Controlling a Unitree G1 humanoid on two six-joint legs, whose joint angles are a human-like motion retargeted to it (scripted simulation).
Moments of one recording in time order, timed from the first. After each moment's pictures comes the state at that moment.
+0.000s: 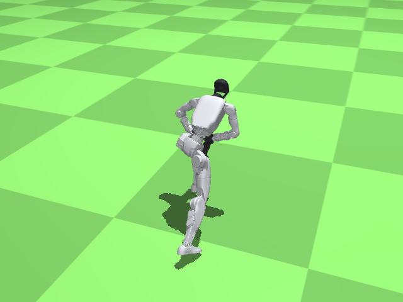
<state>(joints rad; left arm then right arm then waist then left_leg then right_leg) -0.87 1.04 -1.40 -0.01 0.24 -0.31 0.66 -0.88 -0.41 1.40 0.06 -0.53 -0.08 1.27 0.28 -0.31 0.51 -1.46 0.31 0.31 1.07 -0.14 -0.02 -0.05 -0.62 -0.03 0.36 -0.48 0.21</state>
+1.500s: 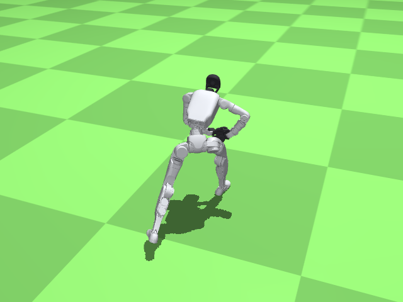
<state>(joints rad) -1.03 0.12 -1.26 0.39 0.22 -0.24 0.46 -0.66 -1.31 1.22 -0.20 -0.29 -0.39 0.18 -0.38 0.30 0.52 -0.17 0.41 0.01 0.39 -0.51 -0.06 -1.24 -0.51 -0.53 0.52 0.15 0.23</state>
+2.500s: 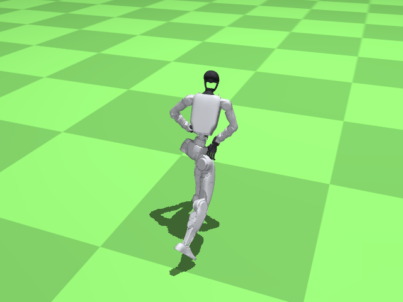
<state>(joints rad) -0.67 0.82 -1.17 0.21 0.21 -0.19 0.29 -0.53 -0.41 1.16 0.46 -0.44 -0.06 1.08 0.52 -0.27 0.29 -1.14 0.18 0.25 0.89 -0.16 0.02 0.12 -0.48 -0.07 0.42 -0.05 0.20</state>
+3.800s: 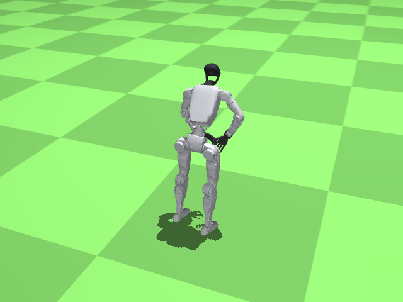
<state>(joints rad) -0.80 0.46 -1.35 0.72 0.48 -0.22 0.49 -0.53 -0.70 1.07 0.32 -0.16 -0.09 0.55 -0.03 -0.13 0.32 -0.43 -0.05 -0.08 0.13 -0.03 -0.09 -0.35 -0.12 -0.15 0.12 -0.07 0.15</state>
